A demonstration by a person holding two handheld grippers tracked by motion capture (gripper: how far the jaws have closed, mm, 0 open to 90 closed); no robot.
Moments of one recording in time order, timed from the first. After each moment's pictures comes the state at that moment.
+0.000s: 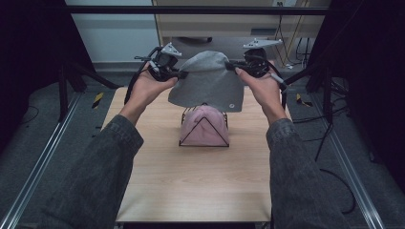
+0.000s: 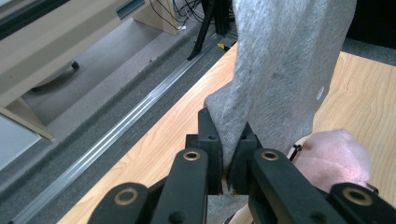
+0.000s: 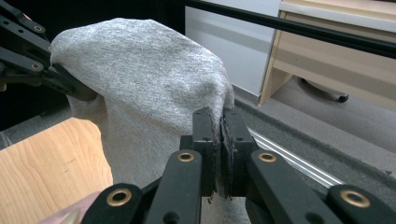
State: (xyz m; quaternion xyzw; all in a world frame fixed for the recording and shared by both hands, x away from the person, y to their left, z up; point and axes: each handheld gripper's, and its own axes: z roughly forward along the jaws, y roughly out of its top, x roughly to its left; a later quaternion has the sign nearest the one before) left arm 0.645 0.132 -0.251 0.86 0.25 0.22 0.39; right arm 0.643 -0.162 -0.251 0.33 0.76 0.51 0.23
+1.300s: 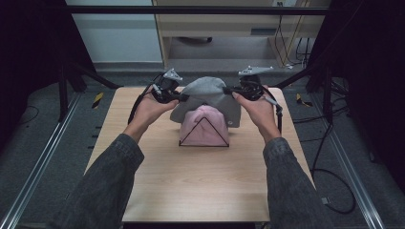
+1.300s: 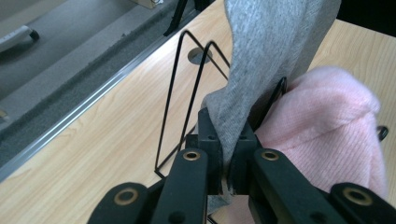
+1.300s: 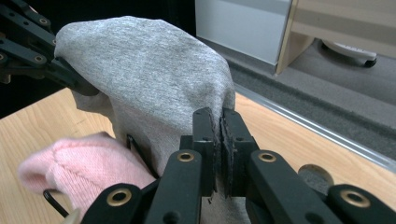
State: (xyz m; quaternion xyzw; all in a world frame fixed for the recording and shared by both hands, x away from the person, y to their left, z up) left arm 0.635 0.134 -0.322 0.87 0.26 0.17 0.38; right arm 0.631 -0.160 -0.324 0.35 0.77 0.49 0.19
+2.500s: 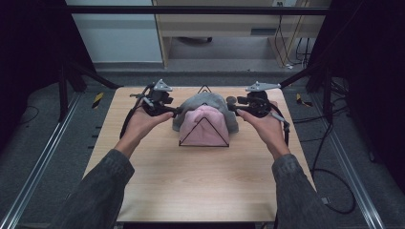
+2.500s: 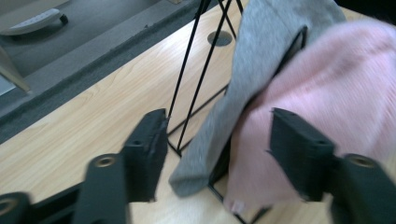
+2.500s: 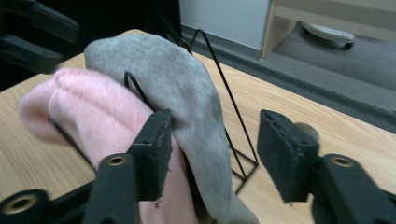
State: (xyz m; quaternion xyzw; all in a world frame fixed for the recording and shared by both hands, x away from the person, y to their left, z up) left arm 0.602 0.162 -0.342 0.85 0.32 0.19 0.38; right arm 0.591 -0.179 -0.349 0.38 0.77 0.47 0.20
